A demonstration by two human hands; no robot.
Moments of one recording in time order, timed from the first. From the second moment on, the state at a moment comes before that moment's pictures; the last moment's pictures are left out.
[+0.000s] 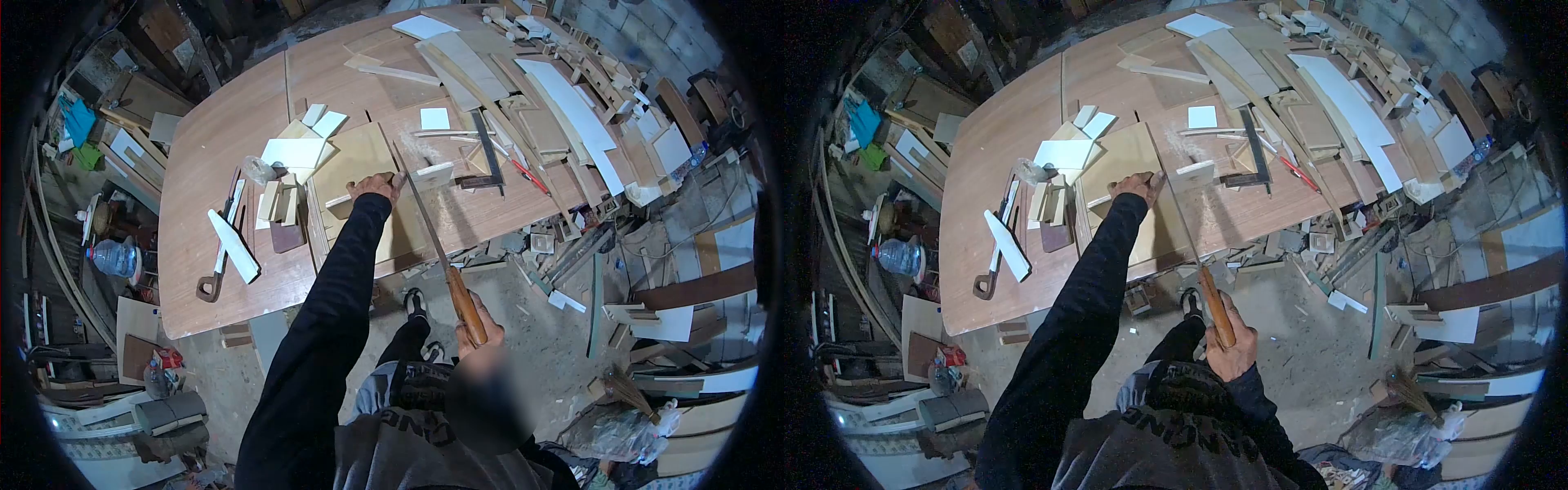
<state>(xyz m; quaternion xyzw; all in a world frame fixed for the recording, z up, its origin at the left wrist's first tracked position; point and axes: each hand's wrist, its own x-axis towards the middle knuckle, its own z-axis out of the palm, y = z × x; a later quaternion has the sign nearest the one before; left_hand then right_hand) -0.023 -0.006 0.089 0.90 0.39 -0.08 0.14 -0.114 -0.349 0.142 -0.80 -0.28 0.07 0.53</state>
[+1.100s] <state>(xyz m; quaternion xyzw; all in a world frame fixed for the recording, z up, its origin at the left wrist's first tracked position) -0.026 -0.013 0.100 0.90 0.41 -0.06 0.12 -0.072 -0.297 0.132 -0.79 -0.23 0.18 0.54</state>
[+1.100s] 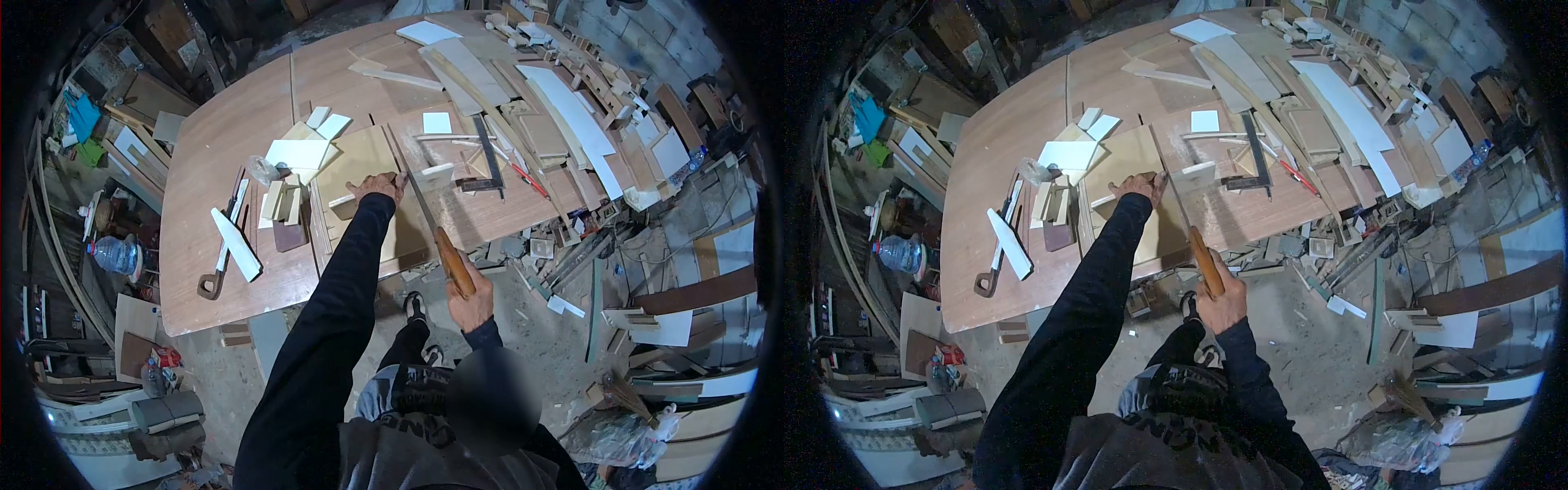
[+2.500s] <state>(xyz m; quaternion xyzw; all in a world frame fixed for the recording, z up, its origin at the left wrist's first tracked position) -0.043 0.005 0.059 0.97 0.21 0.09 0.06 -0.090 -0.299 0.141 -0.81 -0.26 0.08 0.51</state>
